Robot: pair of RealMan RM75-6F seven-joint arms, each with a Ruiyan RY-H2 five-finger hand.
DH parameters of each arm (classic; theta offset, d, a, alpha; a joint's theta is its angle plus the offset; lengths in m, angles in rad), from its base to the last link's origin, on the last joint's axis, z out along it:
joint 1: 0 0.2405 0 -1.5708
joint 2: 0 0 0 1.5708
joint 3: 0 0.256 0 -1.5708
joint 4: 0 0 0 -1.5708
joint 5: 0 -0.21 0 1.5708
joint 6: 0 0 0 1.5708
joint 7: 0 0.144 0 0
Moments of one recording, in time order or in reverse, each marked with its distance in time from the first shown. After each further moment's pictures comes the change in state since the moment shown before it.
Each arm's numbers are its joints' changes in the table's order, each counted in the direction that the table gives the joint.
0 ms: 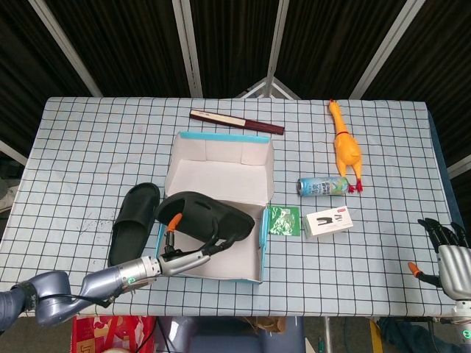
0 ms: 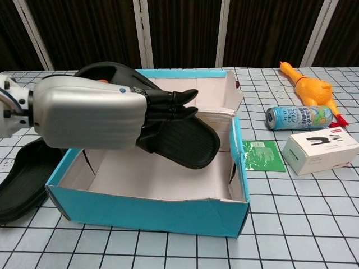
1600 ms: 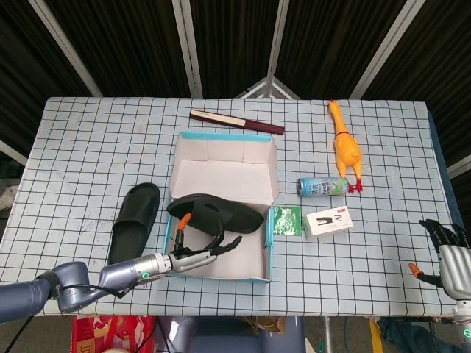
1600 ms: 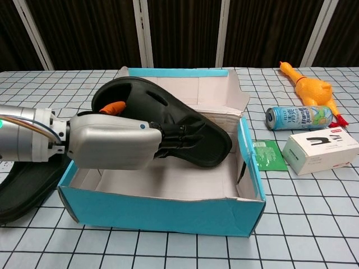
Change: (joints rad) left arm -0.025 -0.158 0.016 0.209 -0.139 -0.031 -0.066; right arm 0.003 0.011 0.000 -0.012 -0.021 -0.025 0.004
